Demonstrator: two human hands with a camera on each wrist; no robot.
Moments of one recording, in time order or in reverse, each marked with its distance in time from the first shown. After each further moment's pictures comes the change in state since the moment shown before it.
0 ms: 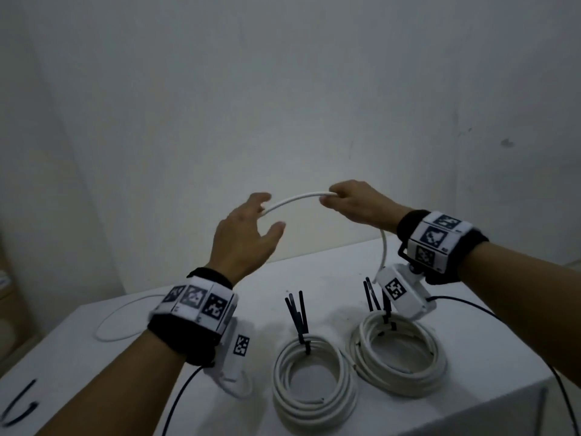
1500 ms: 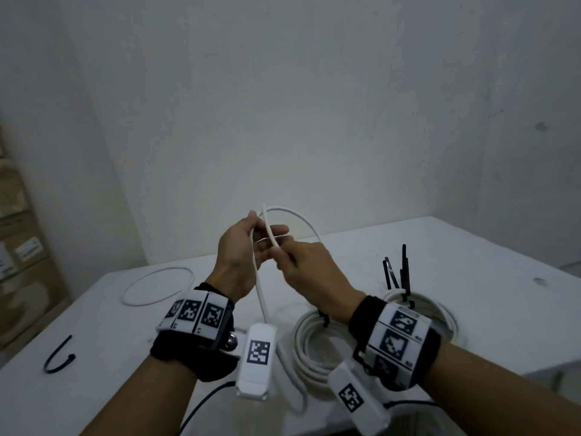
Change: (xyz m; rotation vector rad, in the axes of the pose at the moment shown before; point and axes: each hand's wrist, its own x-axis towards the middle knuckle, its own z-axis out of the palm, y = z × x) left_hand -0.051 -0.019 -0.012 -1.170 -0.001 -0.719; right_hand -0.071 -0.067 0.146 0.121 0.127 -0.245
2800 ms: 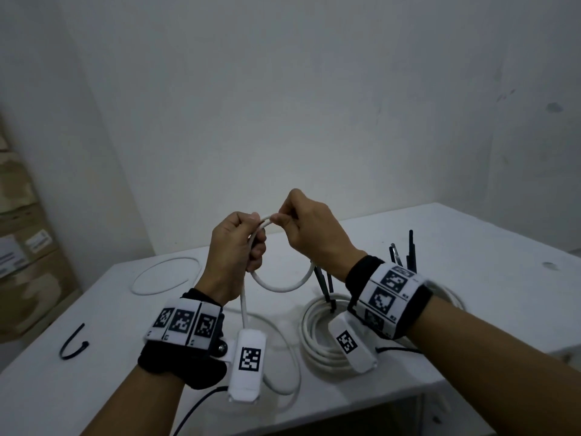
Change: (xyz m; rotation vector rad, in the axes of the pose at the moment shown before) left_hand -0.013 -0.006 -0.026 0.221 -0.031 0.167; right_hand 0.030 -0.003 -0.012 0.100 0.164 -0.067
